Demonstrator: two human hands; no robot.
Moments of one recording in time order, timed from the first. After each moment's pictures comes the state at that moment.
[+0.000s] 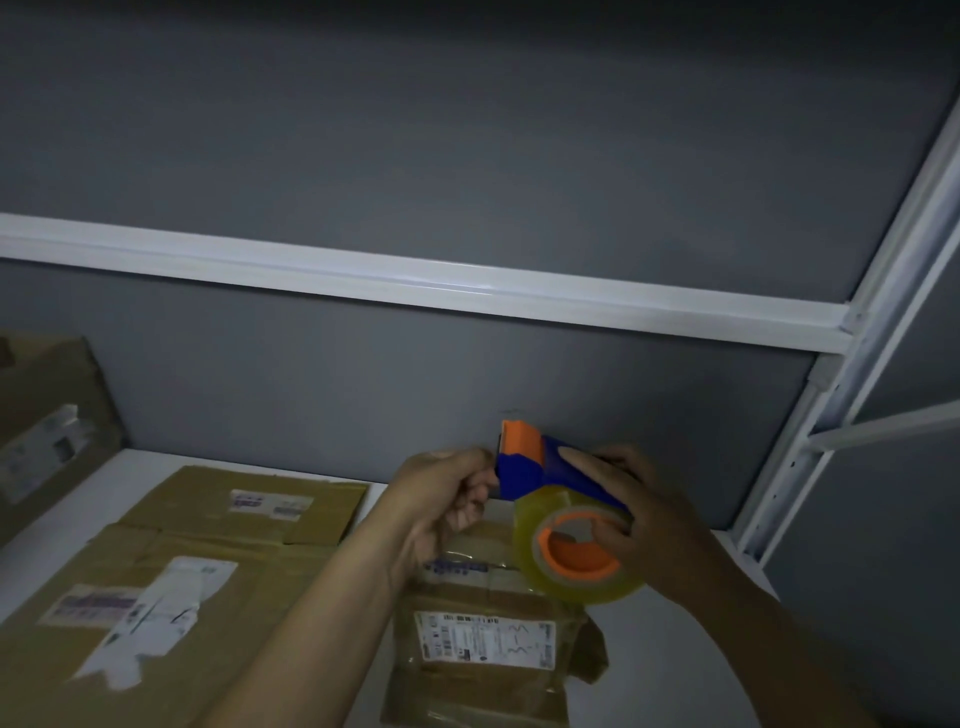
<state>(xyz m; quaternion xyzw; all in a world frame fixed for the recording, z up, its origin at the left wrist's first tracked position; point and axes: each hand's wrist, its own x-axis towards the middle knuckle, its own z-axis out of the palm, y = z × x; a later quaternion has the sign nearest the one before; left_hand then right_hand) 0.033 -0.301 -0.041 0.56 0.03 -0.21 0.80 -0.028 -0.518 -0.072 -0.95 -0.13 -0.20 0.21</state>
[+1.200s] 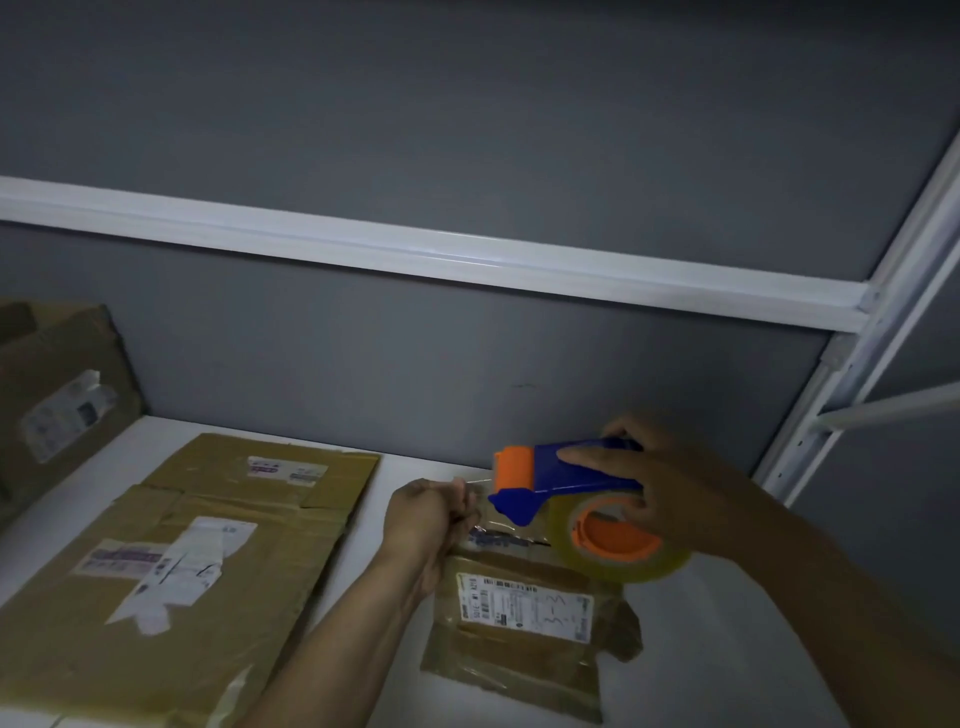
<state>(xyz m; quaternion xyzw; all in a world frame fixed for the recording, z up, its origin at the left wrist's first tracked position) 0.022 -0.288 -0.106 0.56 0.14 -0.15 0.80 -0.039 -0.517 -0.028 -0.98 -0.19 -0.08 -0.03</state>
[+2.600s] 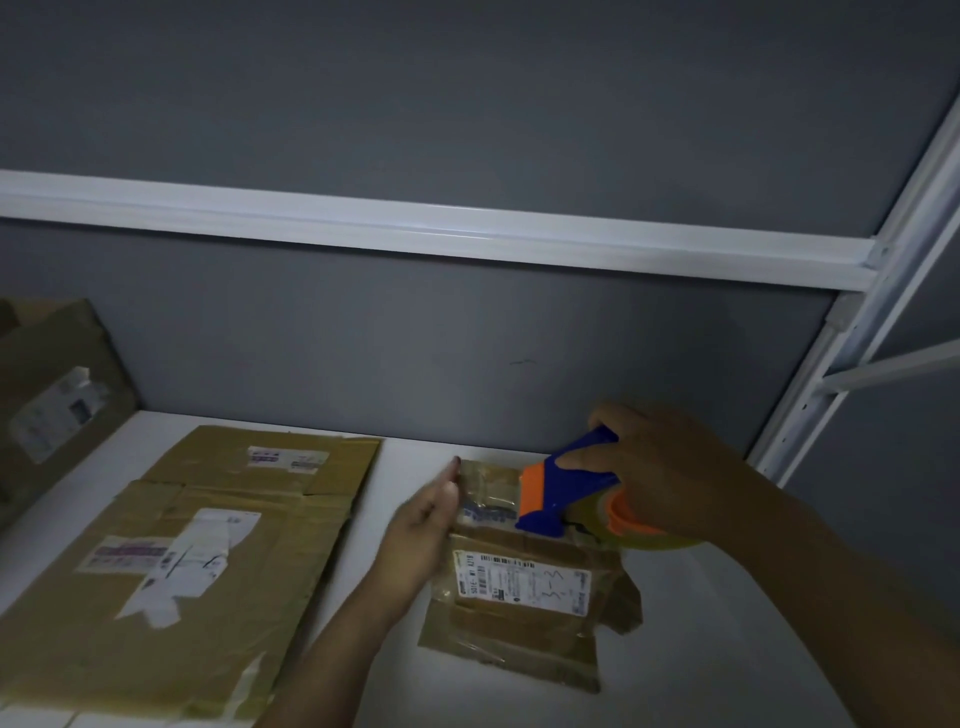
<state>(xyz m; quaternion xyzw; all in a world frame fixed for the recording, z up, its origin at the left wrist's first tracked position) 0.010 -0.256 -0.156 0.74 -0.15 -0.09 0.65 -0.035 -0.501 -0.043 -0.96 -0.21 -0.13 -0.13</state>
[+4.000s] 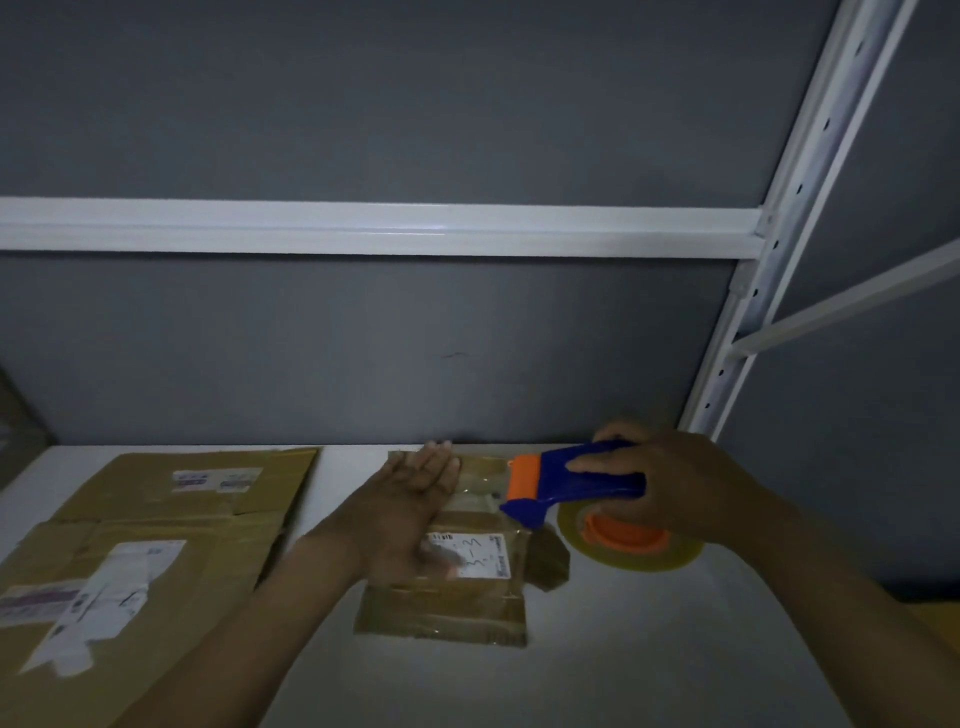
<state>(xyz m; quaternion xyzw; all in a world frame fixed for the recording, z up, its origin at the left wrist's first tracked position) 0.045 -0.291 -0.129 0.89 -0.46 -0.04 -0.05 -0.085 -0.564 -0.054 -1.00 -0.07 -0.02 0.05</state>
